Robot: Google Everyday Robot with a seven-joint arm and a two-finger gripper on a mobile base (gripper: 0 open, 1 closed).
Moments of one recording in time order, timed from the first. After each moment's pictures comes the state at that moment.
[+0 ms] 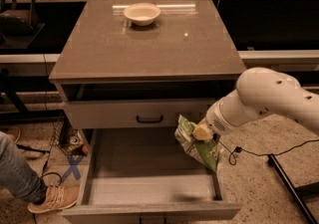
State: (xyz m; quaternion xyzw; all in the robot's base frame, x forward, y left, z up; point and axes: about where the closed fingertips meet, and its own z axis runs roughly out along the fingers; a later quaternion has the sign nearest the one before) arm 0.509 -0.123 0.687 -0.43 0.87 0.15 0.20
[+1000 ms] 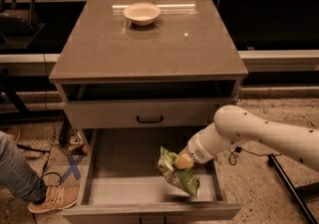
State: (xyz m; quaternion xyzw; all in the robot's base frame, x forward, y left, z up) arm 0.483 -0.070 0.556 -0.45 0.84 0.25 0.15
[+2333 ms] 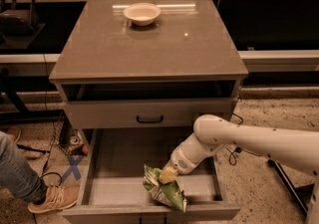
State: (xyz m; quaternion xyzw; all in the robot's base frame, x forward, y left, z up) arm 0.452 -0.015 0.502 -0.48 0.81 0.32 0.08
